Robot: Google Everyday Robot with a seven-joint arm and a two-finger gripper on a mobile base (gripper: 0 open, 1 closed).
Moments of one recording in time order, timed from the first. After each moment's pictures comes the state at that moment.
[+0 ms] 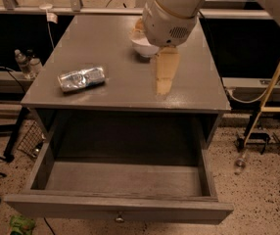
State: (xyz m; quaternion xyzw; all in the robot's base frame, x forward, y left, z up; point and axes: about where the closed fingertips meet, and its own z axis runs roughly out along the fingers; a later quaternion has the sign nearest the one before) arm 0.529 -0.012 0.959 -0.80 0.56 0.02 0.19
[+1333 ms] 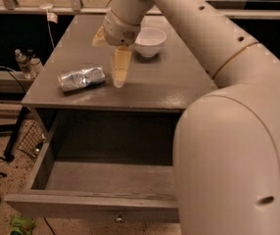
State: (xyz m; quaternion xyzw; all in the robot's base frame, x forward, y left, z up) arm 0.651 0.091 0.887 -0.84 0.50 0.12 0.19
